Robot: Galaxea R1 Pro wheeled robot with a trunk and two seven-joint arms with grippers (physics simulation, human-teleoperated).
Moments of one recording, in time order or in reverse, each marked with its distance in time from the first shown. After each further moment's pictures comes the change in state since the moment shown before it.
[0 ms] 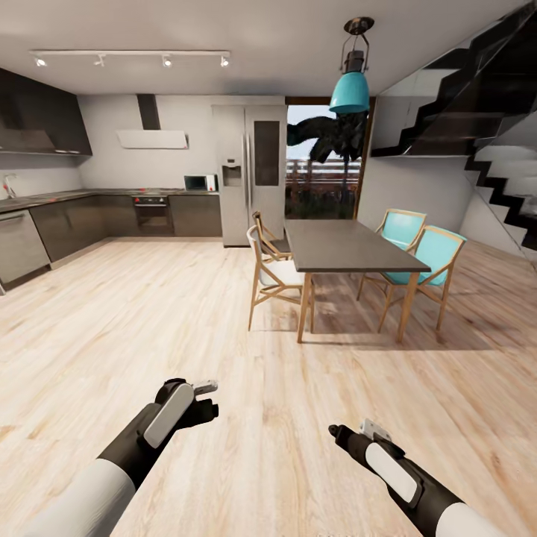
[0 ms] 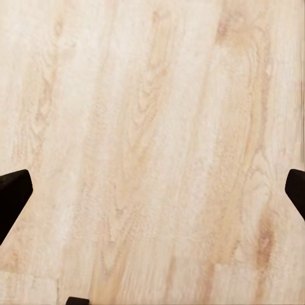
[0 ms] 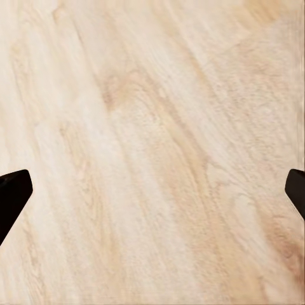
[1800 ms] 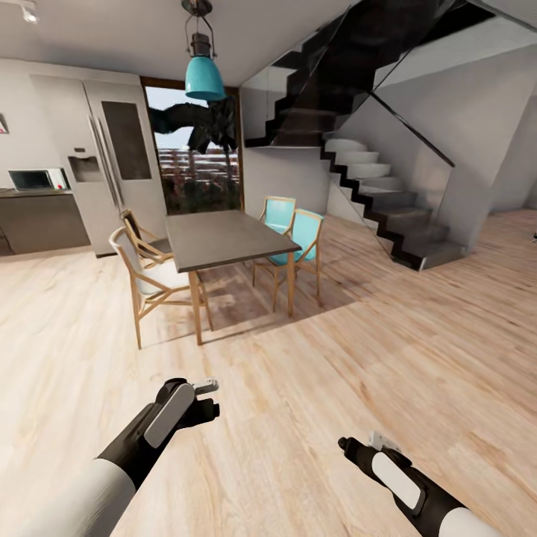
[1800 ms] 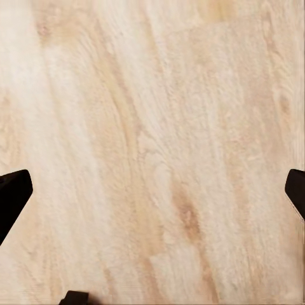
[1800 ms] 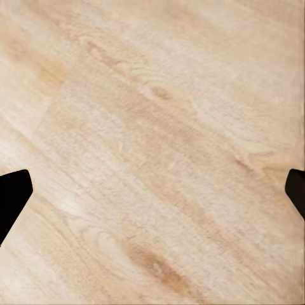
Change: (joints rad) left arm 0.000 0.000 -0.006 -0.007 0.007 0.000 -0.001; right arm 0.000 0.000 -0.002 0.099 0.000 -0.006 0.003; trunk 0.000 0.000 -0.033
